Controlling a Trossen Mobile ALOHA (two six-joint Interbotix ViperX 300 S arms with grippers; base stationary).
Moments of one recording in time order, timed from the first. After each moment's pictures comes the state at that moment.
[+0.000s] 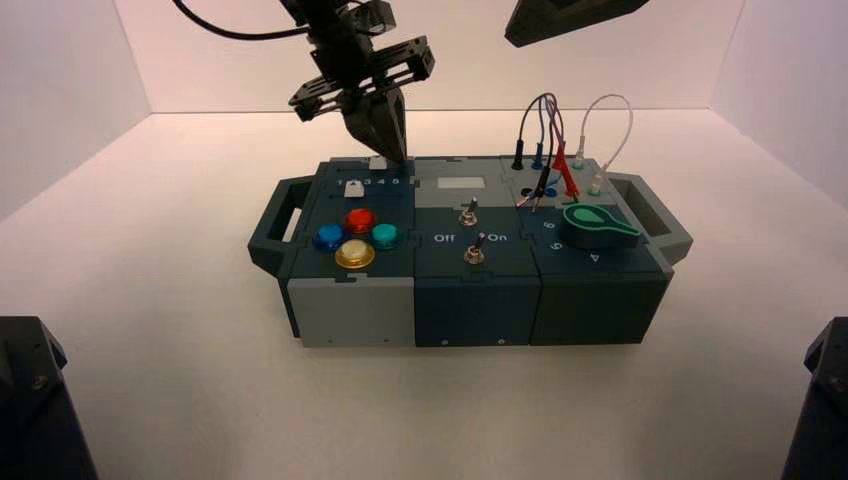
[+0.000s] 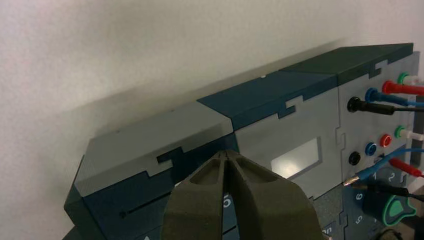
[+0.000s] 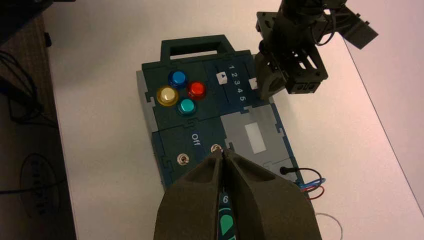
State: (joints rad) left arm -0.52 0.27 0.47 -0.56 0.64 0.14; right arm 1.02 -0.70 0.94 -0.14 0.61 -0.26
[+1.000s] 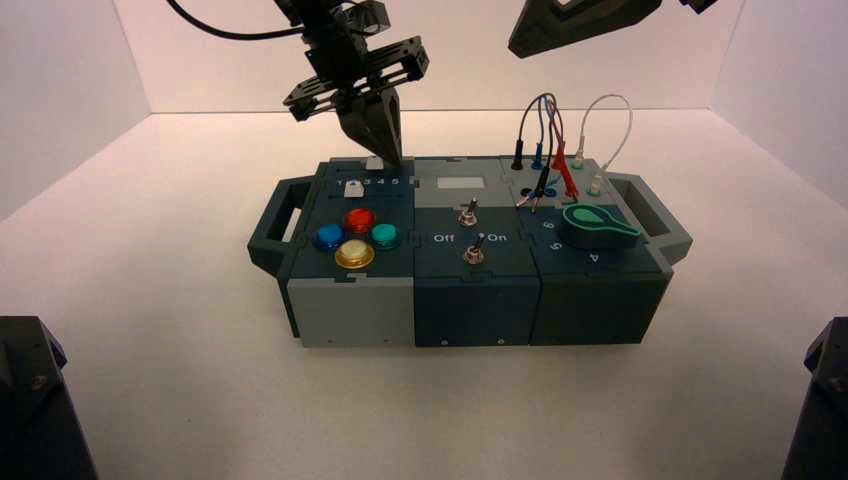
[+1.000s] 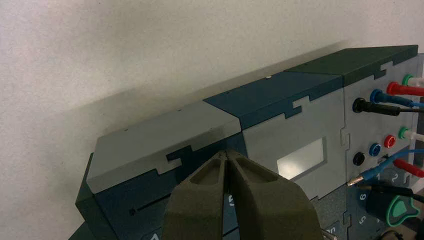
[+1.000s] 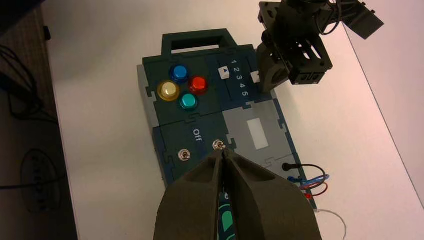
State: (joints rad) left arm -0.50 0.27 0.48 -0.56 0.64 0.15; right arm 1.02 -0.70 0.95 -0.14 0.61 -0.26
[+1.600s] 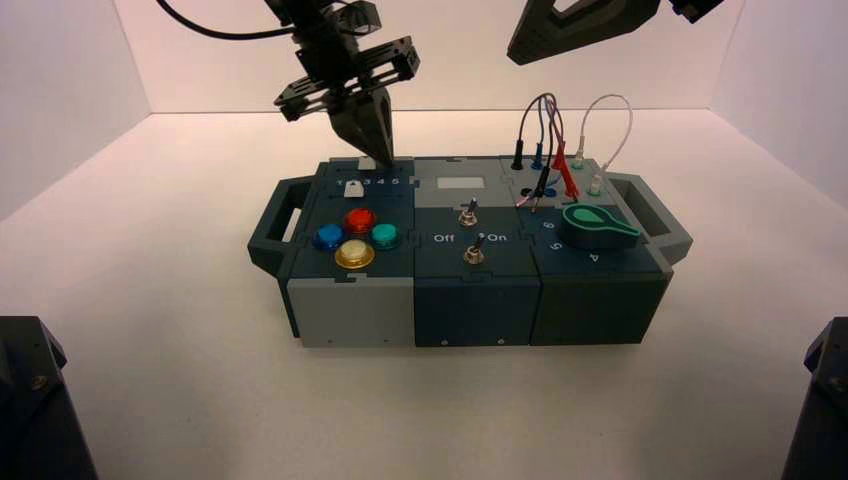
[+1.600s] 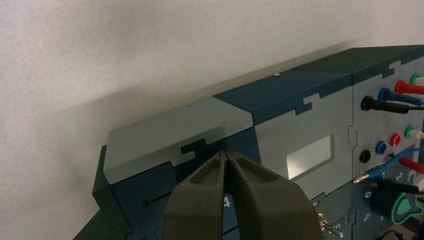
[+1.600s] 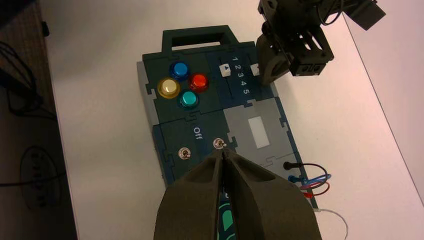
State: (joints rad) left arm -0.48 0.26 0.49 -0.55 0.64 0.15; right arm 1.02 -0.69 0.95 -0.14 0.61 -0.26
